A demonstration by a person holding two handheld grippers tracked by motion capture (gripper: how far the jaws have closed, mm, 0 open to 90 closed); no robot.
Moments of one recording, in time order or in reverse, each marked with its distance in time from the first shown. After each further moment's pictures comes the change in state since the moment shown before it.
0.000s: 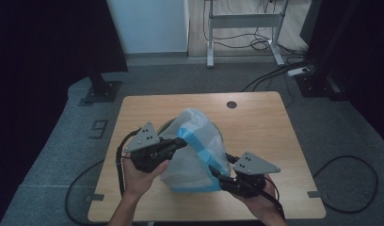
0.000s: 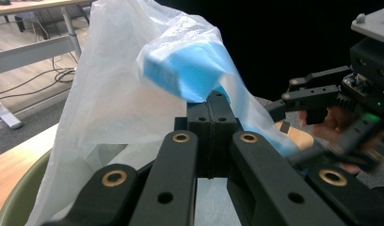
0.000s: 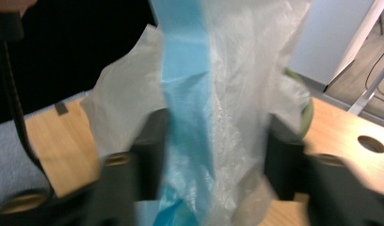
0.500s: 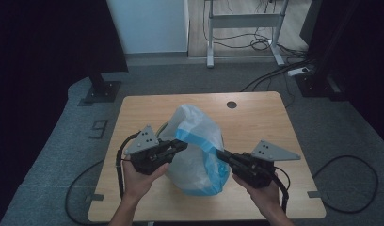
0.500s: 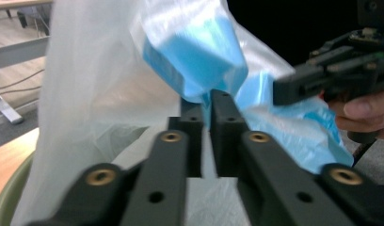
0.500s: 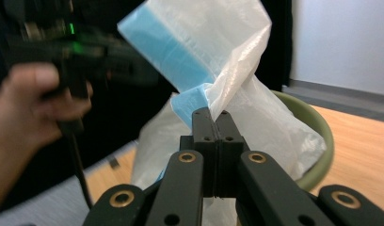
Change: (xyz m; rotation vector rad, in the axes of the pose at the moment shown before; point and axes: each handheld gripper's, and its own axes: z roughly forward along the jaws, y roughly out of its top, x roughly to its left) left arm 0.002 -0.013 0.002 0.005 0.003 -0.031; right arm -0.027 0.014 -0.011 -0.167 0.164 0.211
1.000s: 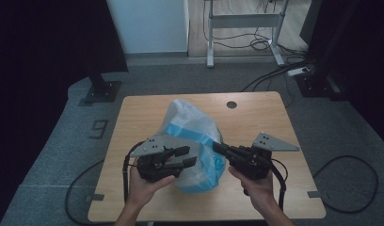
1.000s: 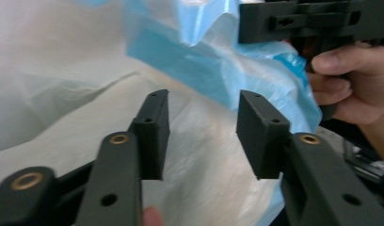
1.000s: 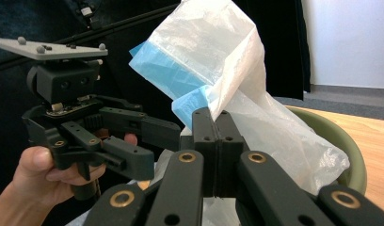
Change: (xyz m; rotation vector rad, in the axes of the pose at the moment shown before) left arm -0.007 -0.019 0.015 0.061 -0.137 -0.104; right arm -0.005 0.009 0.012 -0.069 0.063 0.111
